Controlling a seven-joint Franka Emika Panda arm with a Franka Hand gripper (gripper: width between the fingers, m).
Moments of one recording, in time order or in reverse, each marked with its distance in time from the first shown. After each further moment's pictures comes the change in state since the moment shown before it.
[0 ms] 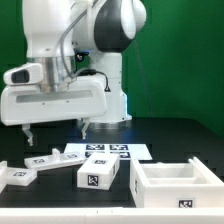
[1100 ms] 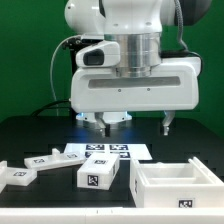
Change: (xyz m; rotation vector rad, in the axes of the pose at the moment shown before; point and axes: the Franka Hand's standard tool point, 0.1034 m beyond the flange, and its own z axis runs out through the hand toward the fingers) arm 0.126 -0.108 -0.038 0.012 -0.056 0.165
